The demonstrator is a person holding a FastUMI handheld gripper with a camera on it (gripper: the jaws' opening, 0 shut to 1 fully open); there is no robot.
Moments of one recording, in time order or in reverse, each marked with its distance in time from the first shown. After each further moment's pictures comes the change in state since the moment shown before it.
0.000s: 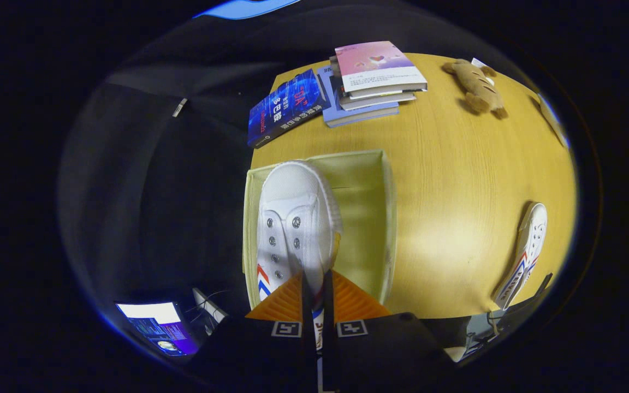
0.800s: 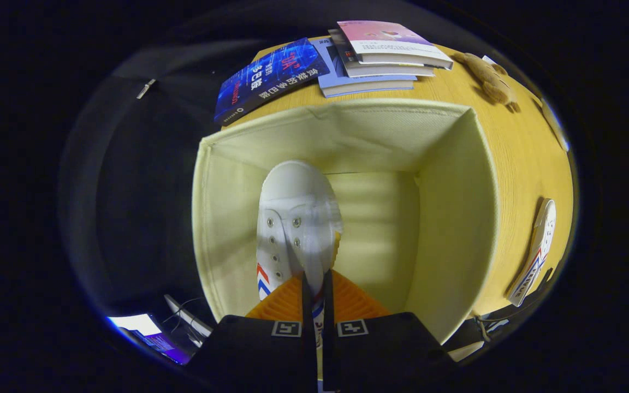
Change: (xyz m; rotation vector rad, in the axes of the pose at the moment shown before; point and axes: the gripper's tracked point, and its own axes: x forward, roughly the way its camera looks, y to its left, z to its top) arm 0.100 -0.008 -0.013 -0.010 0.042 -0.191
